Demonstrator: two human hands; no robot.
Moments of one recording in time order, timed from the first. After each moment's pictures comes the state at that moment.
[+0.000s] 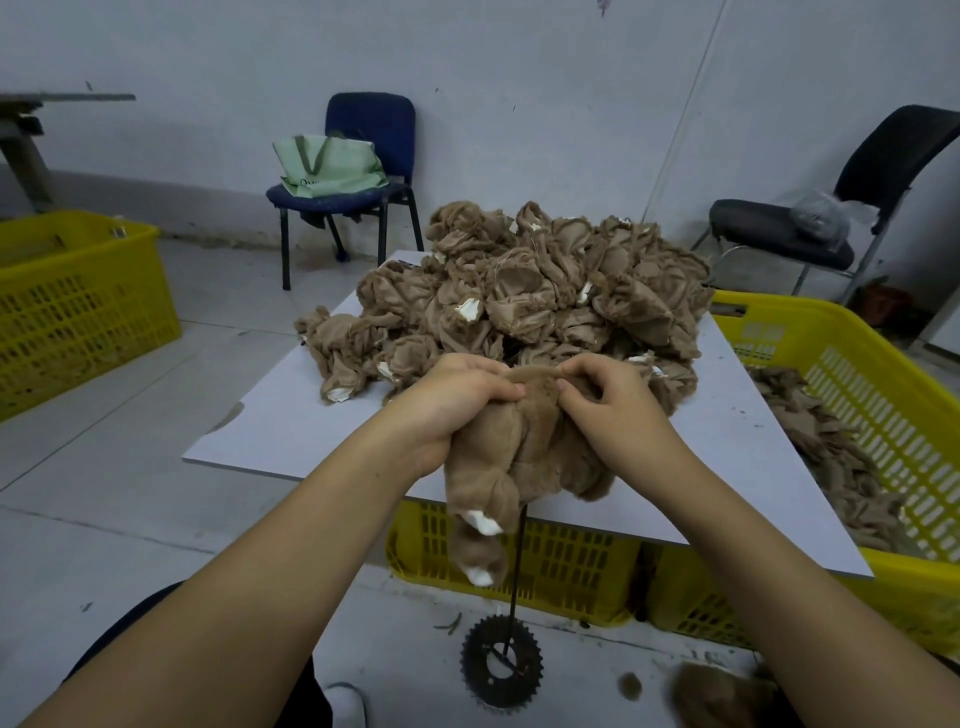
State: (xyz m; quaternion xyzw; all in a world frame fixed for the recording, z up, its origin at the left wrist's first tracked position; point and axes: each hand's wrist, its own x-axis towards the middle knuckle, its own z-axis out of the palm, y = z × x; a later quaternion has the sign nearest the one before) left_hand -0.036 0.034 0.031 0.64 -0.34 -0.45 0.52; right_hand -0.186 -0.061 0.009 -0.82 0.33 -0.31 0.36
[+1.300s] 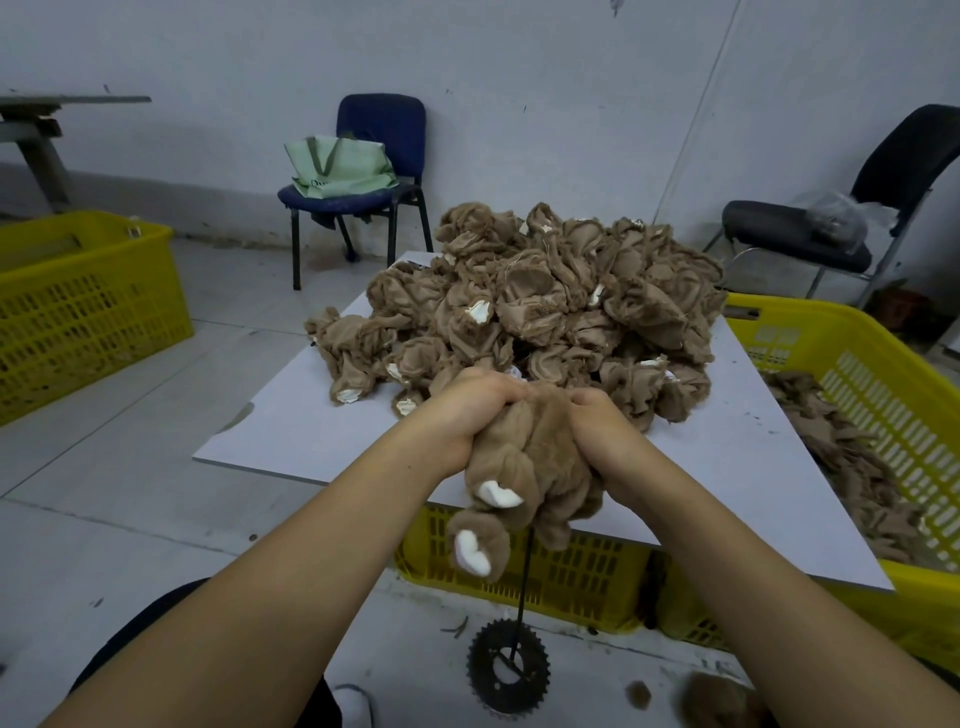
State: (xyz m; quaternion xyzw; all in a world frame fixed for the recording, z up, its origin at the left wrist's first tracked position) left_hand -0.036 0.017 0.016 0.62 -0.26 -0.50 0.55; right_hand -0.158 -0.069 -0.015 -0.68 0.35 -0.22 0.60
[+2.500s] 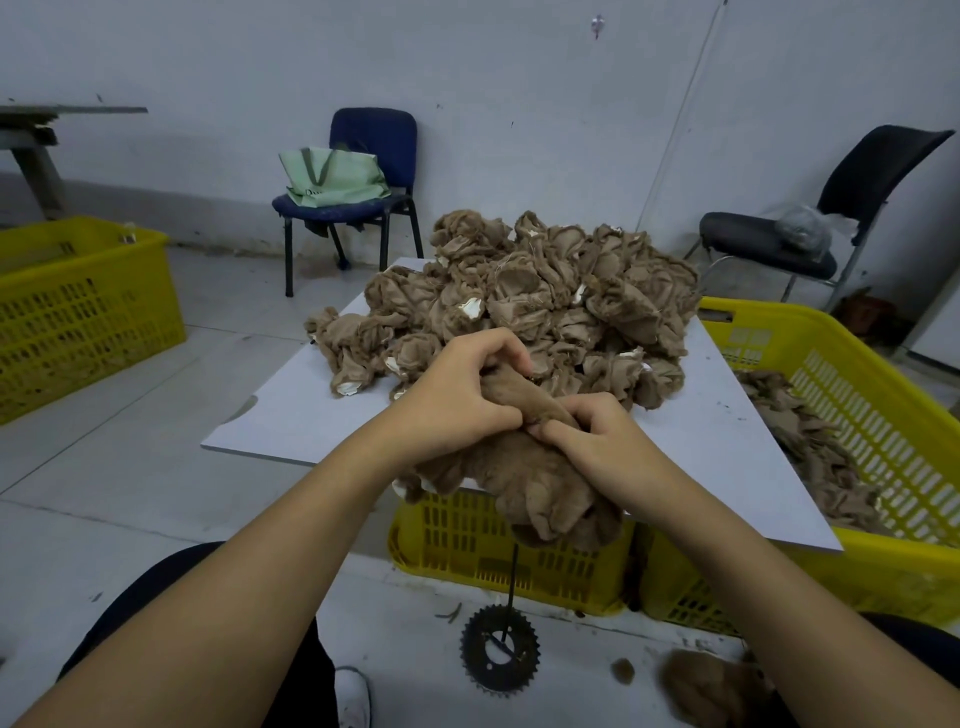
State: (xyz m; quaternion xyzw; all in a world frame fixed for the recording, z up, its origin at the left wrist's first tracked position) left_hand -0.044 0.072 0.036 0.60 -0.64 -0.16 0.45; right_hand -0.209 -0.016 0.004 -0.81 0.26 -0.23 0.46
